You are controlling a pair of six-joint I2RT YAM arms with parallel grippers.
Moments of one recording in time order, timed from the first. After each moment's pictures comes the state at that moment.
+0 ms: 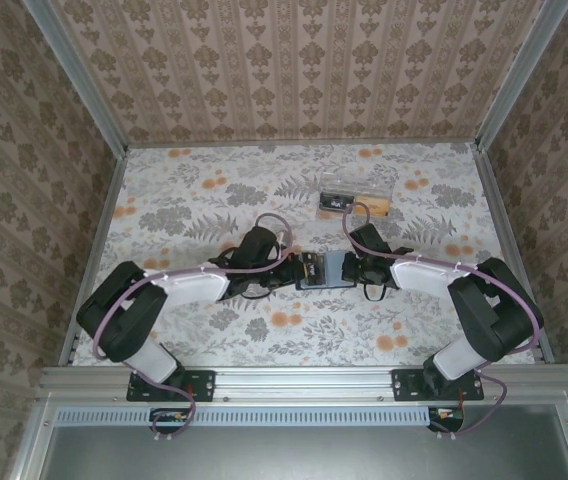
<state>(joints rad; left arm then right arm) -0.80 1.54 0.71 0.12 0.39 -0.90 0.49 1.54 0.70 -0.21 0.02 0.66</state>
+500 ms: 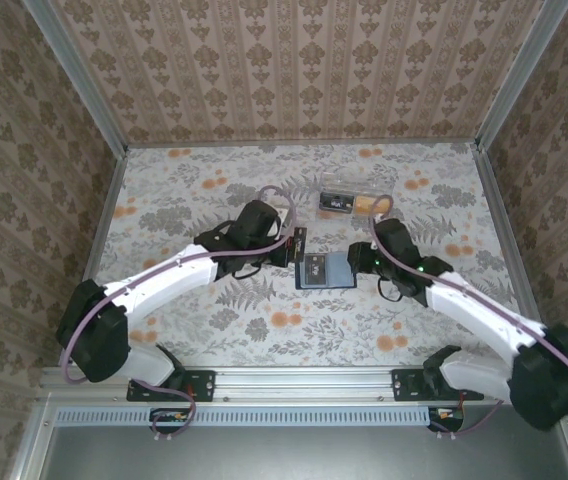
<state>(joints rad) -0.82 1.42 1.03 -0.41 0.10 -0.43 0.48 1.08 0.67 -0.30 0.05 0.57</state>
